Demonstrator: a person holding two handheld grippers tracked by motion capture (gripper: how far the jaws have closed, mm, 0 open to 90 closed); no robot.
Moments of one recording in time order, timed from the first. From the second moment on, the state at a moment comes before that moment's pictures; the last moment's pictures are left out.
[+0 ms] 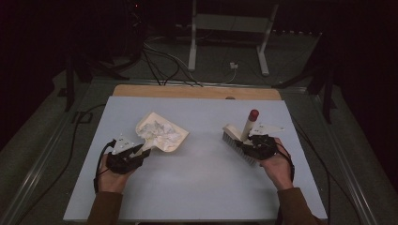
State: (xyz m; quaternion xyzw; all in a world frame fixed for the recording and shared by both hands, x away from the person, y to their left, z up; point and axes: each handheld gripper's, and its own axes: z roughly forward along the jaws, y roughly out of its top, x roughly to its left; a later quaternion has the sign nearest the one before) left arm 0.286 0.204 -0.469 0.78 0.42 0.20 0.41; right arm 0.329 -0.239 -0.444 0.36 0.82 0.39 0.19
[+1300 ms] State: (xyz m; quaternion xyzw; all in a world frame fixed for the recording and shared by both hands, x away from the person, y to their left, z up) left arm 0.274 0.228 -0.475 0.72 0.52 0.26 0.38; right arm 0.306 -0.273 -0.442 0.39 0.77 0.45 0.21
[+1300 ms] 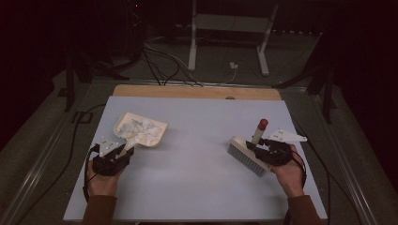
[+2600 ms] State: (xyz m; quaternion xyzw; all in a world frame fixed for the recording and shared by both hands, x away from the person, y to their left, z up) left arm 0.264 0.207 -0.475 0.70 0.53 0.26 0.39; right arm 0.308 -0.317 -0.415 0.27 0.85 0.45 -0.02
